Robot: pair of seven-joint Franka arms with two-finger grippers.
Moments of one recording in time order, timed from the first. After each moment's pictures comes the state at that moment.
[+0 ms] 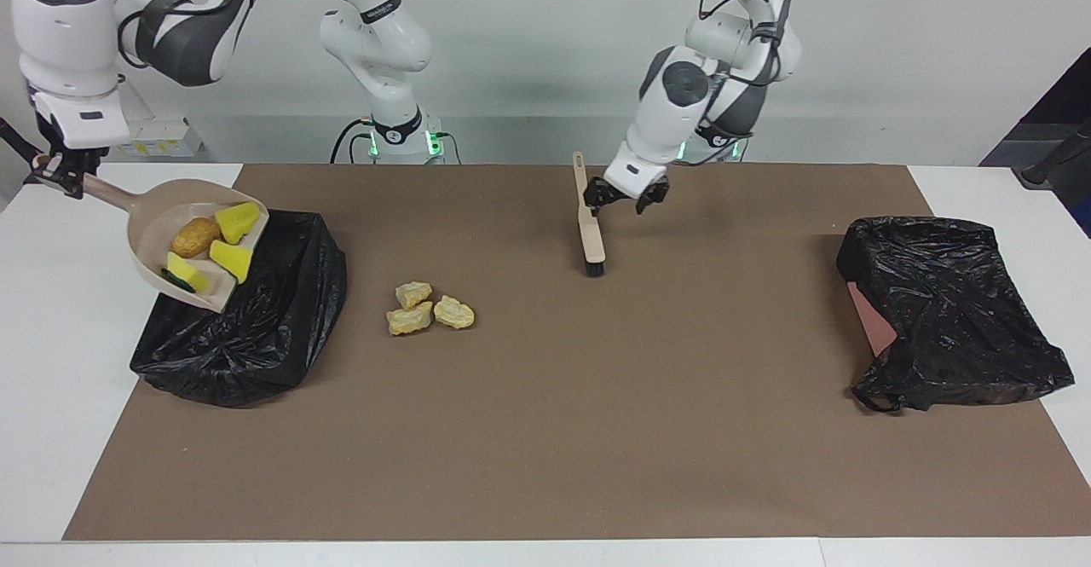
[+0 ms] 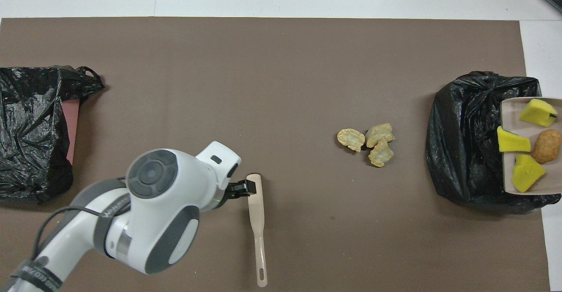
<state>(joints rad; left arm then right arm) -0.51 -0.07 -0.03 -2.19 -0.23 2.09 -0.53 -0.30 -0.09 -0.08 -1.92 -0.60 2.06 -1.70</state>
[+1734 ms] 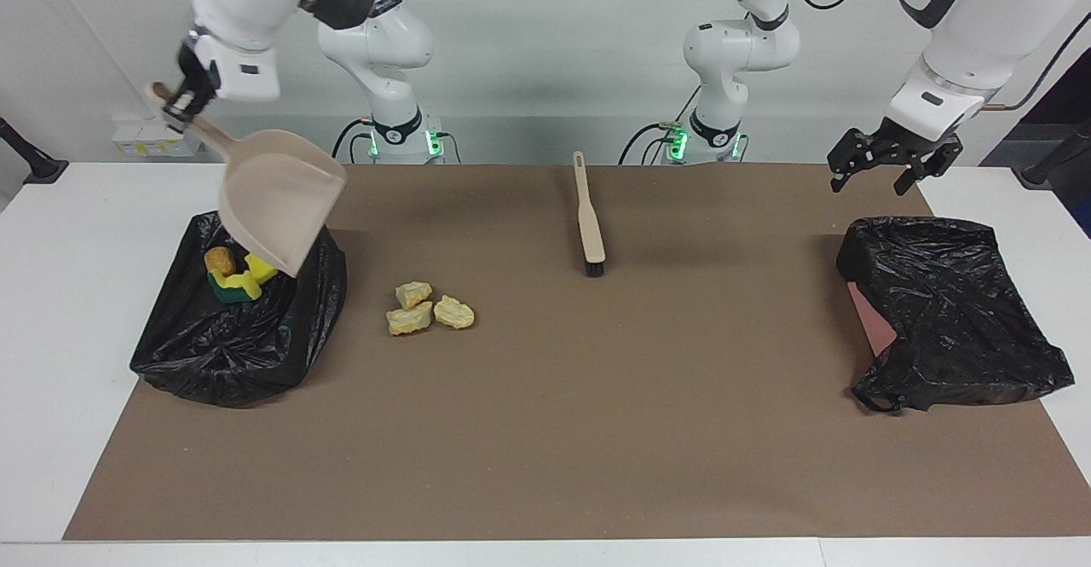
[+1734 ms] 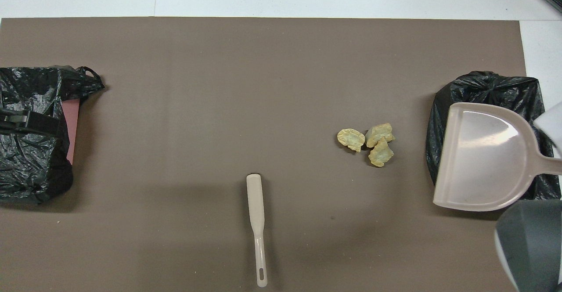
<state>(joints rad) -0.01 -0.03 -0.02 -1.62 0.00 1.56 0.10 -0.12 -0.24 0.23 -1.88 -0.59 1.51 -1.16</state>
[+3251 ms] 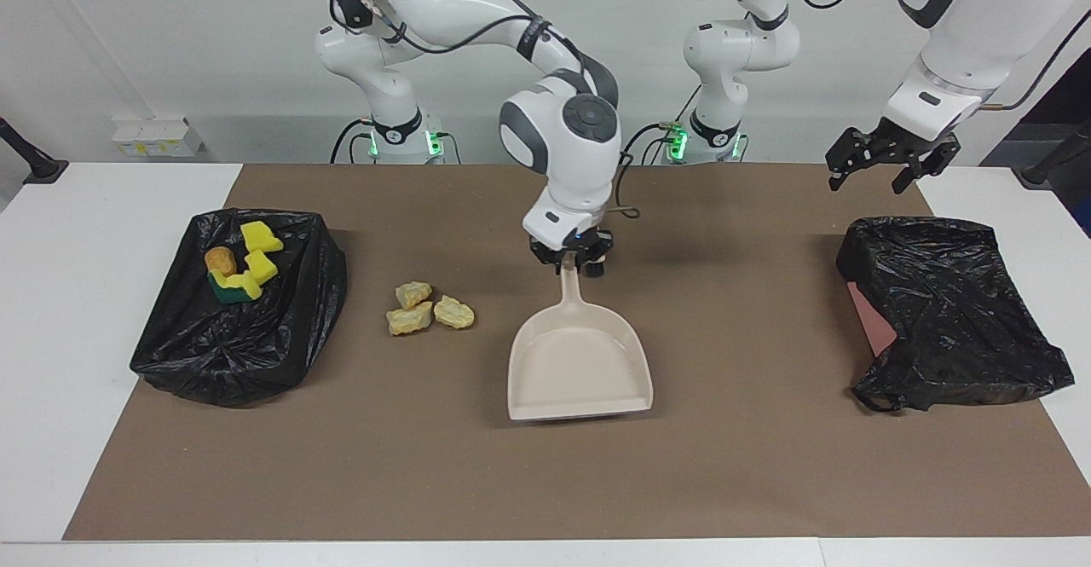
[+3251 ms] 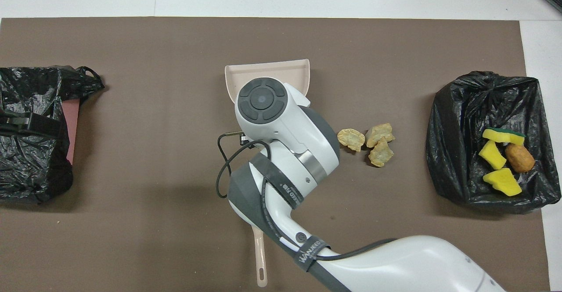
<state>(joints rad) -0.01 -0.03 -0.02 -1.63 0.00 1.55 0.10 0.45 0.56 0.27 -1.36 -0.14 1.86 0.69</state>
